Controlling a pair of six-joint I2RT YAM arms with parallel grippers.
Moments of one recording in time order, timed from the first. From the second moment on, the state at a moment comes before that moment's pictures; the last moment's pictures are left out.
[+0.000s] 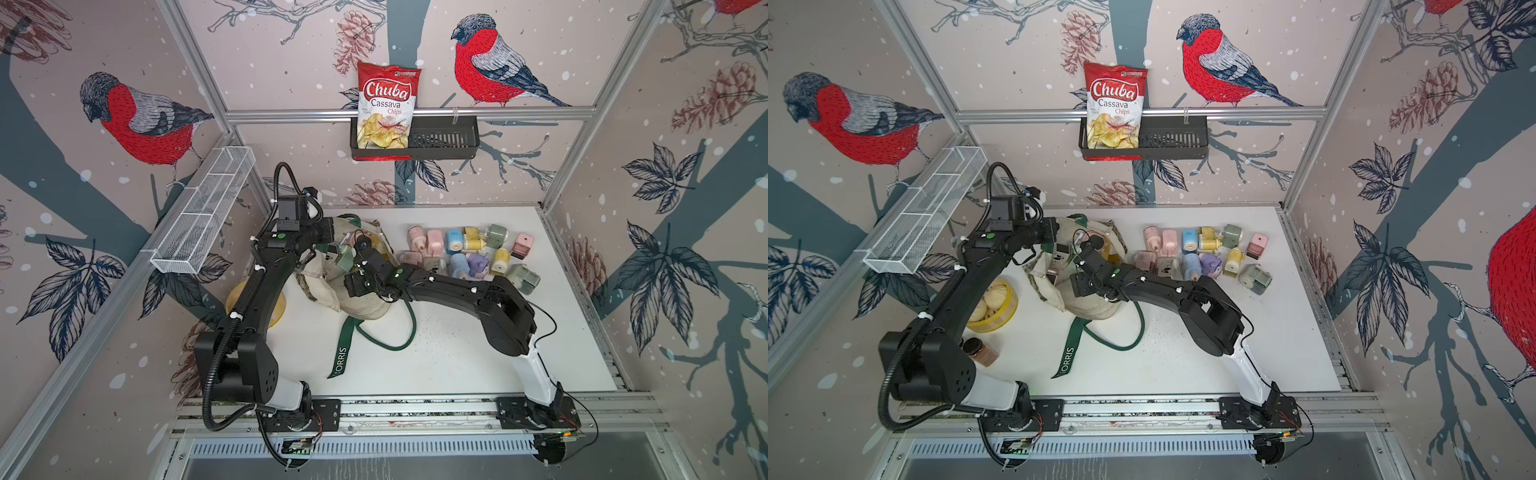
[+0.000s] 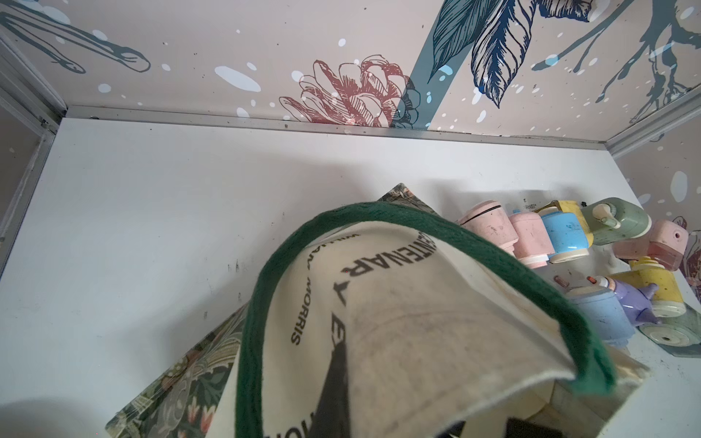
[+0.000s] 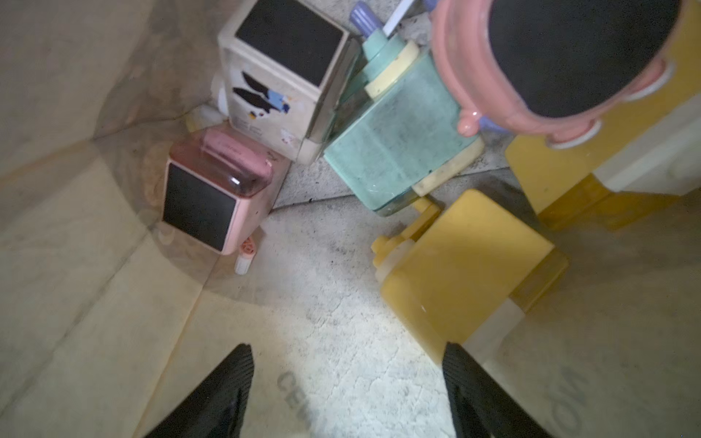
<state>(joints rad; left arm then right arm) -0.05 1.47 1.35 -0.52 0.24 -0.13 1.04 2.19 1.74 -0.31 0.09 0.47</state>
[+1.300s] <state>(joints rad) -0.04 1.38 1.25 -0.44 0.34 -0.13 0.97 2.66 2.30 0.01 0.09 0.26</state>
